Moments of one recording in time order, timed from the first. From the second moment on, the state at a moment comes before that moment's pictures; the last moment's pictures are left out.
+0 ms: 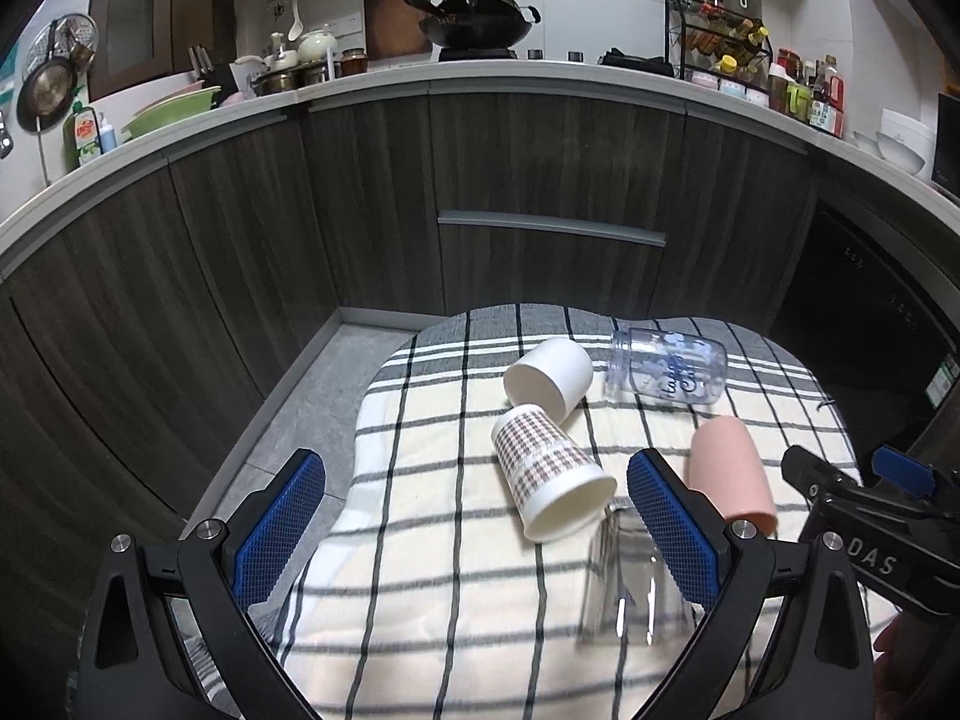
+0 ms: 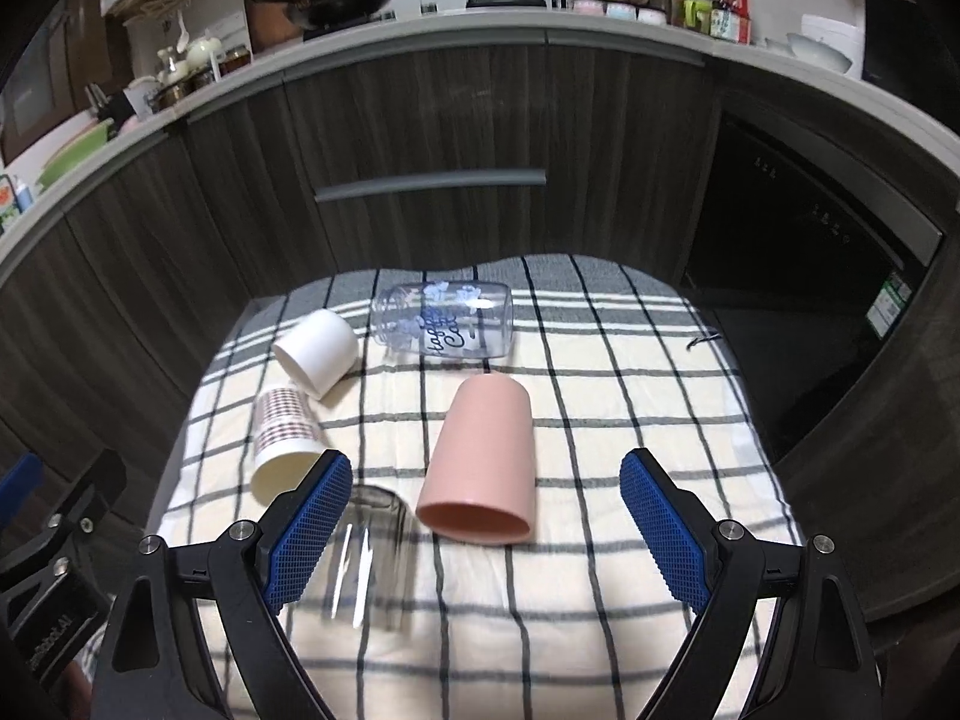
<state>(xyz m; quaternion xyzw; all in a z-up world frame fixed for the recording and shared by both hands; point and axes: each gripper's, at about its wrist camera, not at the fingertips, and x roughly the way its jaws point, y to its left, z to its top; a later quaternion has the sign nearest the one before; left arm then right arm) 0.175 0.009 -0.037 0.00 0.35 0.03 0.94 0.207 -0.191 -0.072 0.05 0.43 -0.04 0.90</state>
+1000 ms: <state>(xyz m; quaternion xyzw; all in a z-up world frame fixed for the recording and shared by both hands) 0.235 0.015 -0.094 -0.01 0.39 0.03 0.92 0.294 -0.200 -0.191 0.08 0.56 -0.06 0.82</state>
